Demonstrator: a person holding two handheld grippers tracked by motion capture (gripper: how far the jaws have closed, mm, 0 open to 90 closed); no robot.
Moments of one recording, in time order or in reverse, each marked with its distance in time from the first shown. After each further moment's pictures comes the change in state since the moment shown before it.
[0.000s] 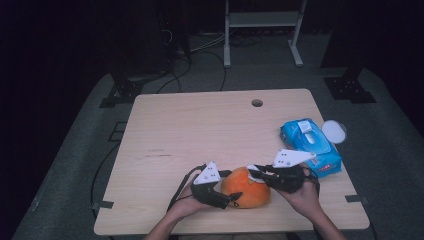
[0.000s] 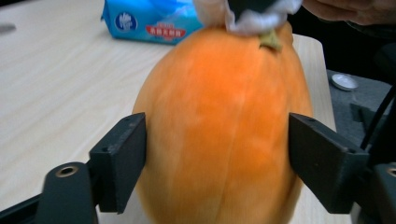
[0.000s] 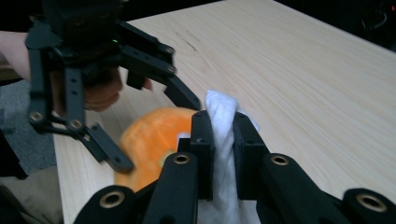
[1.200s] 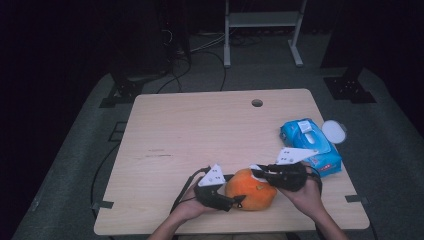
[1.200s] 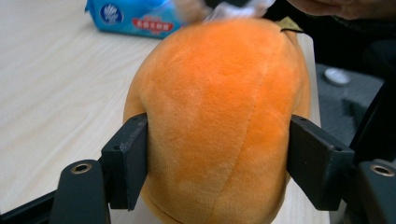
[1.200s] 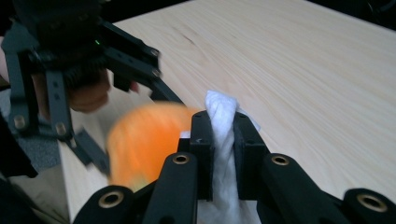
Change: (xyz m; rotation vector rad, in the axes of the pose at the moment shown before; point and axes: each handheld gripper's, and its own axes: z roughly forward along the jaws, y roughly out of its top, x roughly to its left) left arm -0.023 0.013 0.007 0.036 0.015 0.049; right arm 0.003 0.005 0.001 0.016 0.032 0.004
